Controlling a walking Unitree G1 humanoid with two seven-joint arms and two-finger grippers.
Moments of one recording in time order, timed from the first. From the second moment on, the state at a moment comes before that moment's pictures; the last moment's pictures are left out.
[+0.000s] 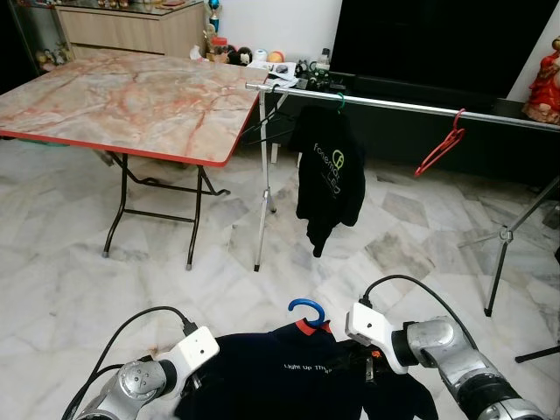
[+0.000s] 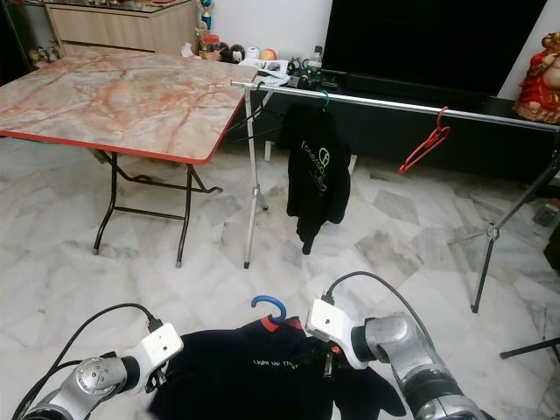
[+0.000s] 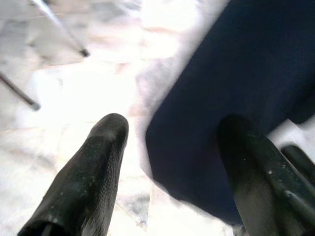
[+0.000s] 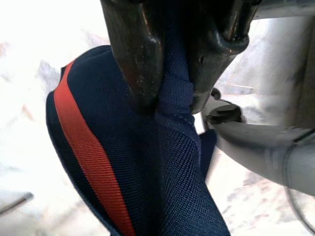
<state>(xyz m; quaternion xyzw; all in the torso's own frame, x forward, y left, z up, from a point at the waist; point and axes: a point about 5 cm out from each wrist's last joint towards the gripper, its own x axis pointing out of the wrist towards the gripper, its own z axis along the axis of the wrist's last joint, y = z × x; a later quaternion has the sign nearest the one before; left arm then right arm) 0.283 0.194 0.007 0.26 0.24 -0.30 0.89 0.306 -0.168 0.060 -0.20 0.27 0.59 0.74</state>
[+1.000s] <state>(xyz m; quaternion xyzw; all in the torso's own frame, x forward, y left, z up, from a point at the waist) 0.276 0.199 -0.004 0.24 0.27 -0.28 0.89 0.304 -0.163 0.067 -0.19 0.24 0.60 0.74</state>
